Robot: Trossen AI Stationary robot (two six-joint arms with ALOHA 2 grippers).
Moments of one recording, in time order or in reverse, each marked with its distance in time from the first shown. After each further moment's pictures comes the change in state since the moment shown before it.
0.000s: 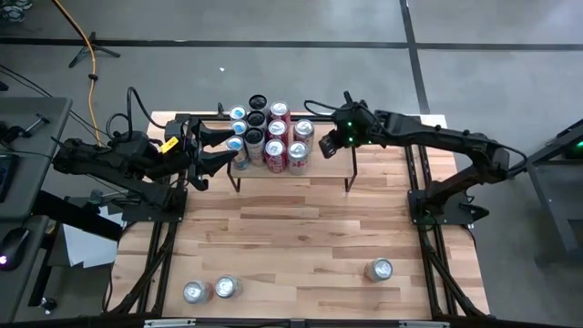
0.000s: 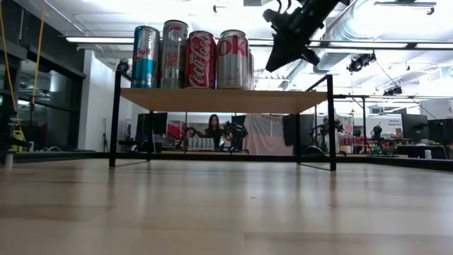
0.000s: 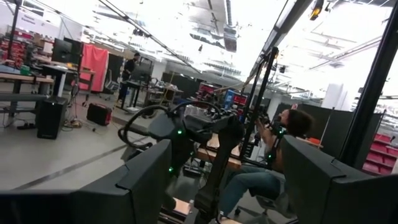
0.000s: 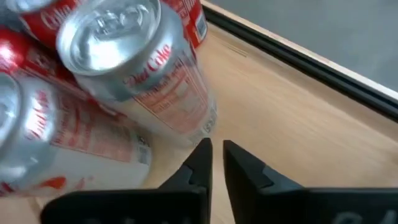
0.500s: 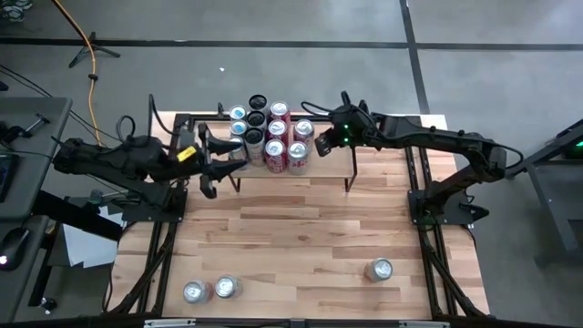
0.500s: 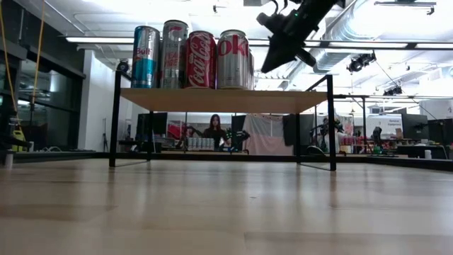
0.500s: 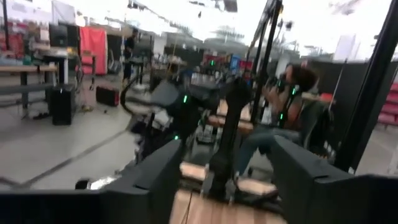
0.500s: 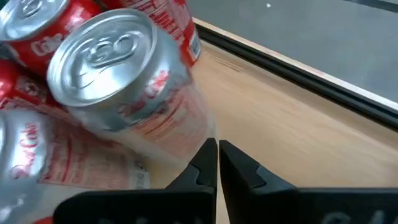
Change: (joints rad) left arm 0.000 0.018 0.000 -0.134 0.018 0.057; right arm 0.032 0.026 -0.015 0.086 0.091 0.052
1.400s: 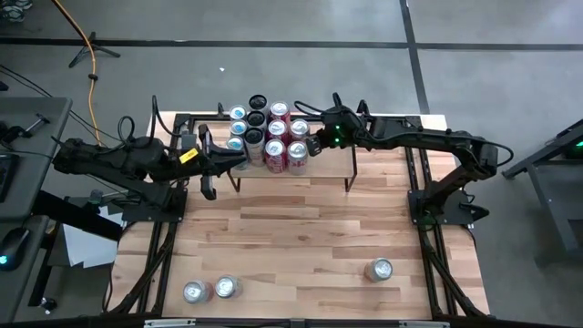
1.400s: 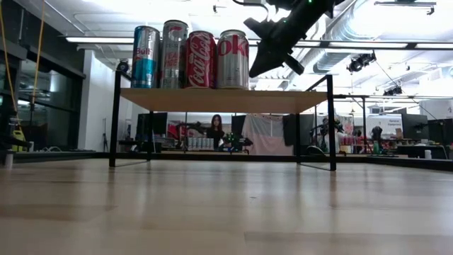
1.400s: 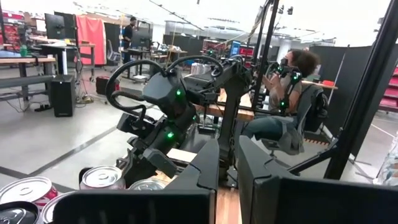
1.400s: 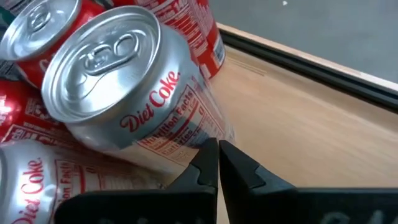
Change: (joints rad) left arm 0.000 -0.005 0.000 -0.067 0.007 -0.007; right arm 0.006 0.078 0.001 0.129 -0.039 0.054
